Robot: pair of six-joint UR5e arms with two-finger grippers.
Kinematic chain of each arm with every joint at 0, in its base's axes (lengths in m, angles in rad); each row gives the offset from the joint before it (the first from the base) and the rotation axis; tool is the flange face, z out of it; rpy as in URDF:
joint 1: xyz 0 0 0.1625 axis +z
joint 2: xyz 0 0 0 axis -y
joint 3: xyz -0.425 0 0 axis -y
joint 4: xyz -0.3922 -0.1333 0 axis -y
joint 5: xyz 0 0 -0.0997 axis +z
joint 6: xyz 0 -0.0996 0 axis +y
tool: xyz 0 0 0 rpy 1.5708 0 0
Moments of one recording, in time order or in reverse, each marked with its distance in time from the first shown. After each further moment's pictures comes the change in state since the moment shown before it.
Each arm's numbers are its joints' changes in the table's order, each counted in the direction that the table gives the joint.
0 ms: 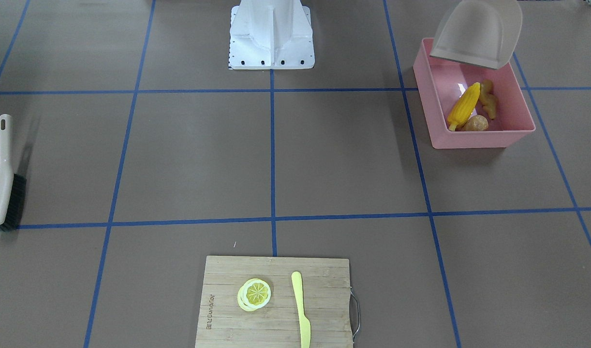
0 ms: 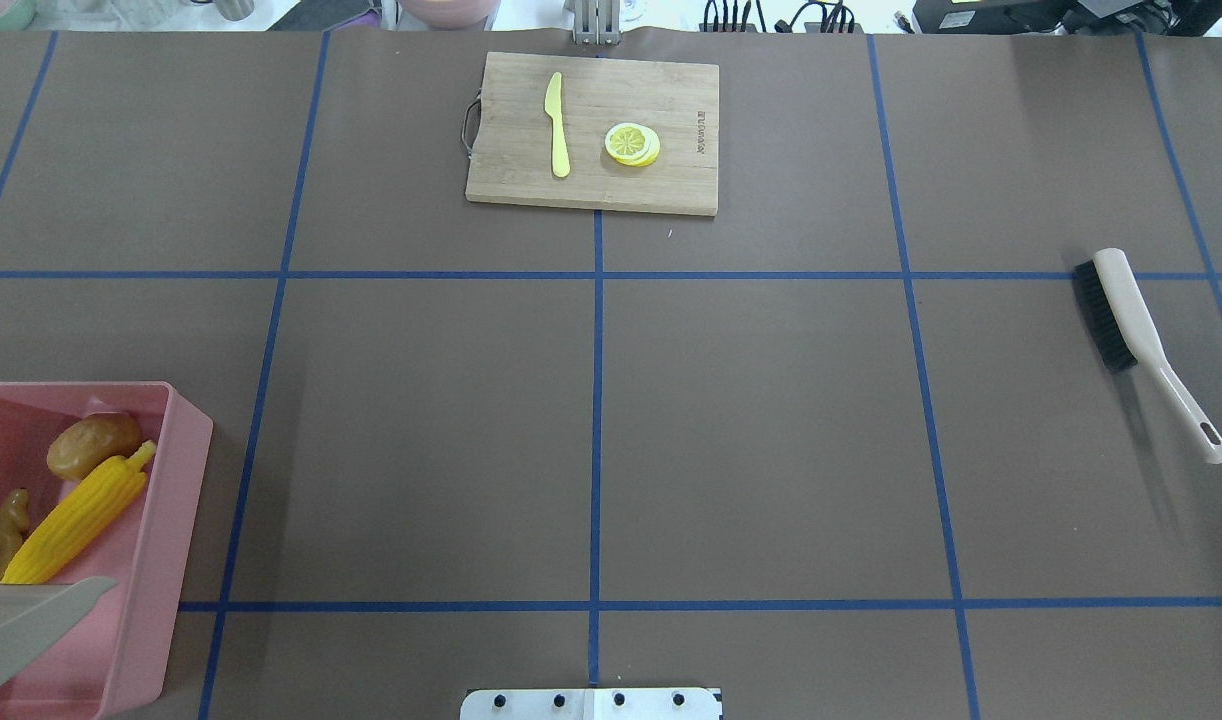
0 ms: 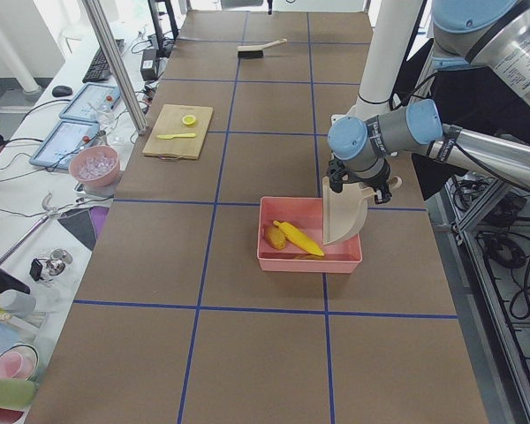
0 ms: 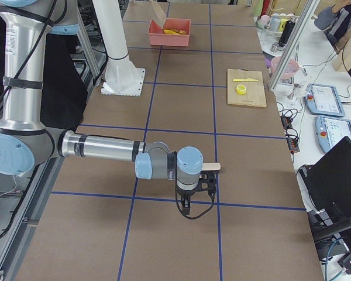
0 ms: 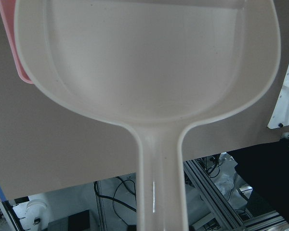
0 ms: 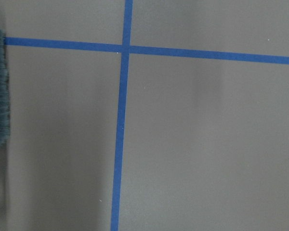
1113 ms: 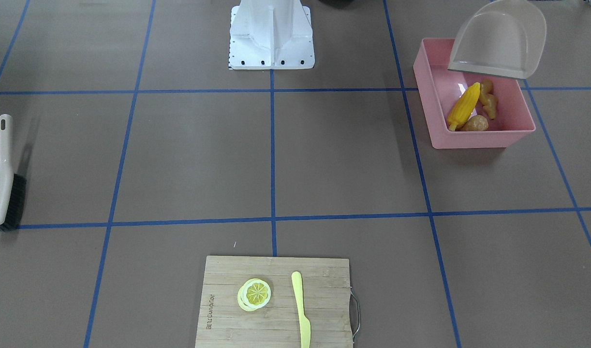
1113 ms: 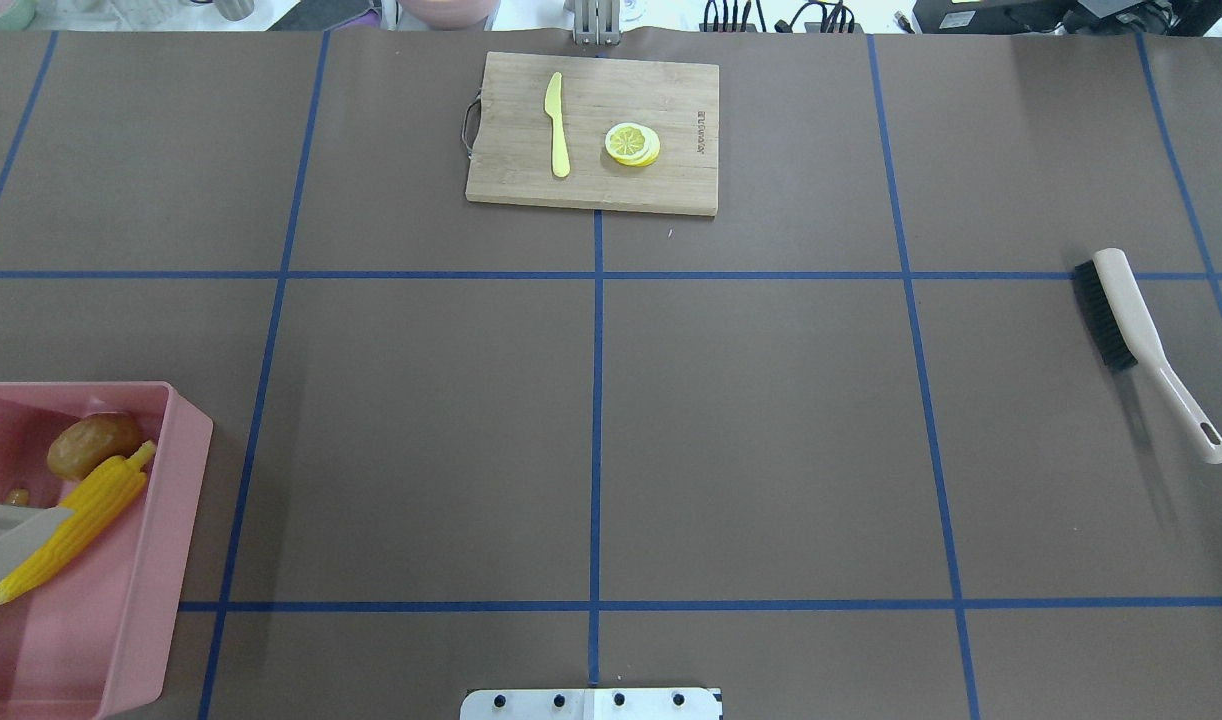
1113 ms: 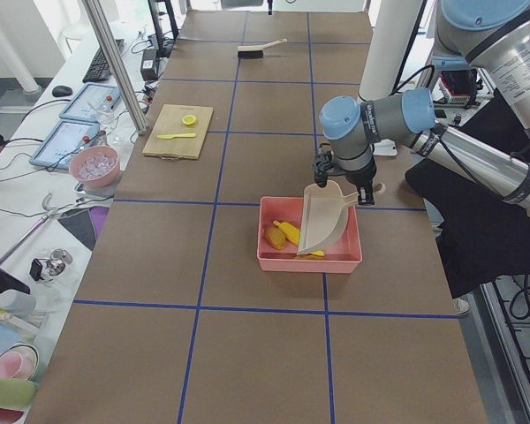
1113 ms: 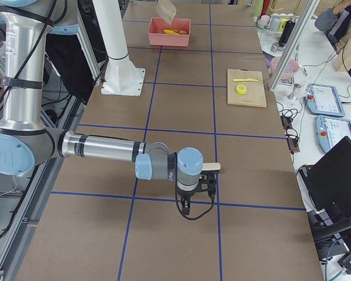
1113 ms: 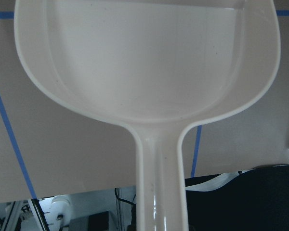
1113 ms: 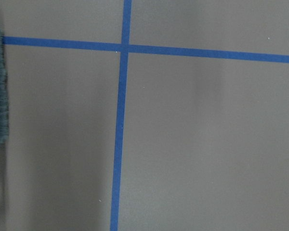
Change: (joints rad) left arm -0.108 -0.087 -0.015 -0.064 -0.236 0.033; right arm 0.000 0.001 -0.004 0.002 -0.002 0.000
